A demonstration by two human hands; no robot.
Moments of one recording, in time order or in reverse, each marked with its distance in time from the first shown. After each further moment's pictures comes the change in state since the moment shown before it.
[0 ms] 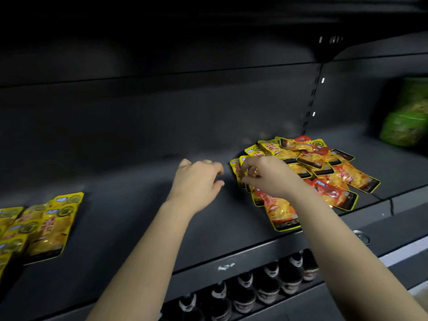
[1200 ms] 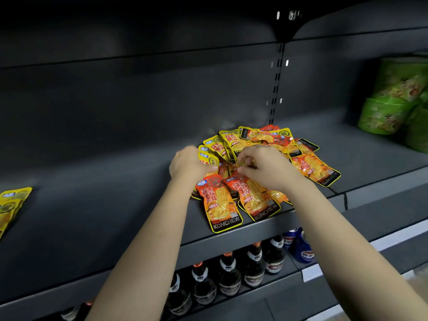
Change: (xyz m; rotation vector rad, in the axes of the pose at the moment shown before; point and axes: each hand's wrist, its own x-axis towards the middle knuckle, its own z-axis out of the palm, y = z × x) left_hand 0.086 0.087 0.060 -0.349 -0.105 -0.610; right_hand -0.028 0.109 -0.027 0.102 0.057 -0.020
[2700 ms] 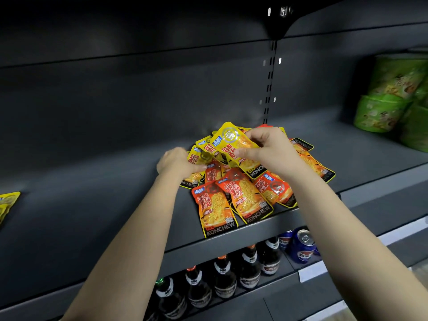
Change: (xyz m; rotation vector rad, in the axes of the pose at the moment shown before) left_hand 0.034 -0.013 0.008 0.151 -0.090 -0.035; right_hand 0.010 0.013 -0.021 0.603 0.142 0.066
